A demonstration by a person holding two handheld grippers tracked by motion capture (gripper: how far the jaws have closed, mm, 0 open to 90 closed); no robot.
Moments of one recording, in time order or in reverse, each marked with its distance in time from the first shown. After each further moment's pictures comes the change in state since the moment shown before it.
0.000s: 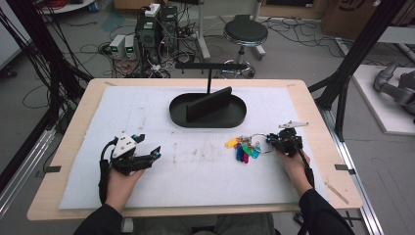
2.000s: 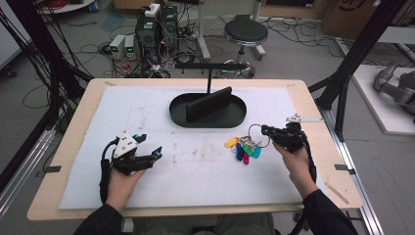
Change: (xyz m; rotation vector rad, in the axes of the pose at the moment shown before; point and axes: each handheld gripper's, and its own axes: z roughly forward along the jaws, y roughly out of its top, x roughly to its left) left arm -0.002 0.001 0.003 -0.007 -0.019 0.005; right arm 0.018 0.027 -0.049 -0.219 0.296 0.063
